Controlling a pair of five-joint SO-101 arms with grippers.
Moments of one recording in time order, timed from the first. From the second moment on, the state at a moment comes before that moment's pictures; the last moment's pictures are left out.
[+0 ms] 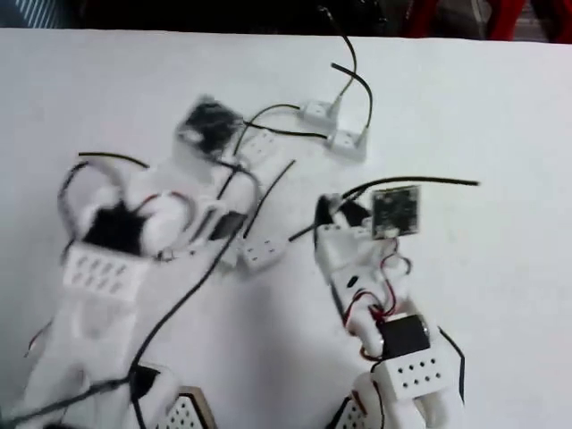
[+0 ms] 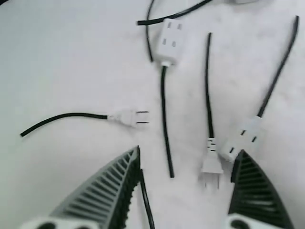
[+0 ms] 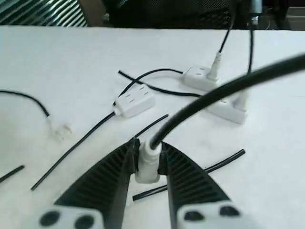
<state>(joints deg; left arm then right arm) 4.0 -41.0 35.0 68.4 -18.9 -20.2 -74.1 79.7 27.2 -4.4</state>
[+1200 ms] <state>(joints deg) -15.4 -44.5 71.5 38.5 -18.7 -39.3 -32.9 69.7 14.3 -3.0</state>
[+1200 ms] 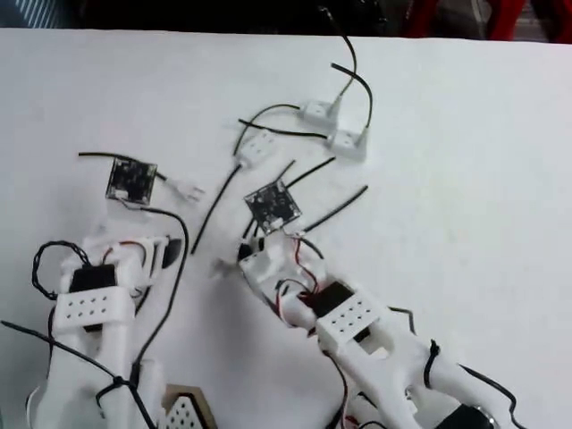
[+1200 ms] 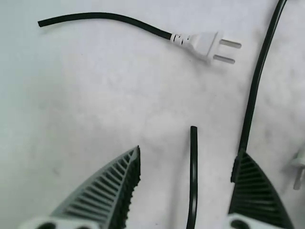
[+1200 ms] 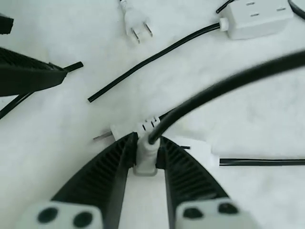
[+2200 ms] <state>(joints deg) -15.5 -44.5 72.4 38.5 -18.7 -40.9 -25.4 70.9 8.4 1.7</state>
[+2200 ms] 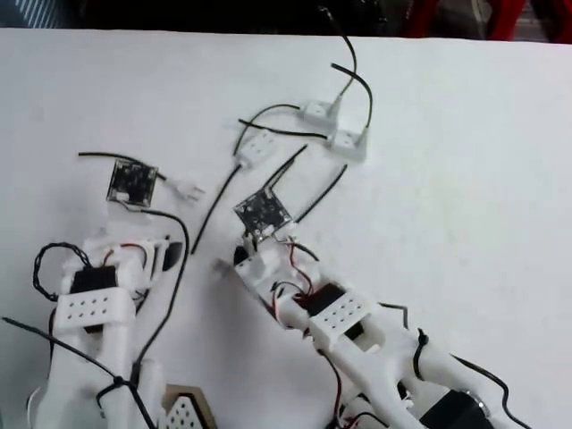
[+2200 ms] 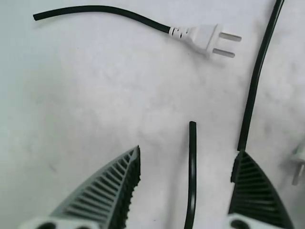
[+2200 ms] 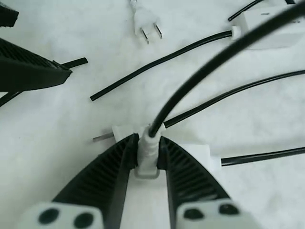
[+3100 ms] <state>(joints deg) -15.5 -44.5 72.4 38.5 -18.7 -38.3 -25.5 73.1 9.1 12.9</state>
